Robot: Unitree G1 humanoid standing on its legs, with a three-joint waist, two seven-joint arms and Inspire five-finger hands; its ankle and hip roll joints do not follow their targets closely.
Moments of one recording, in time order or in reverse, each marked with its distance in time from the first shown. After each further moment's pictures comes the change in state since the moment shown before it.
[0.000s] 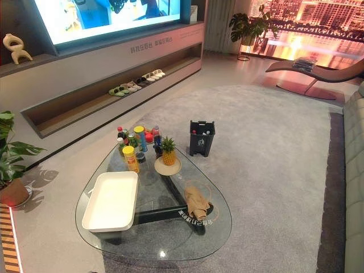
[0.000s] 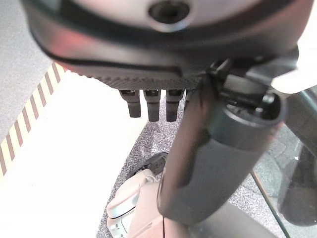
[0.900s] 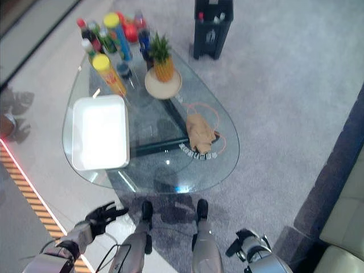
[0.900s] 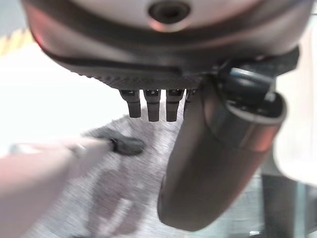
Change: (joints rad) left arm -0.390 0.032 0.179 -0.078 -0.763 -0.052 -0.006; right arm -0.351 -0.081 0.016 -0.014 0.033 0.036 -0.114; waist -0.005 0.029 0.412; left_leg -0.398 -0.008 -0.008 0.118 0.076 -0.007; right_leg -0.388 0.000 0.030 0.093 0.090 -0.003
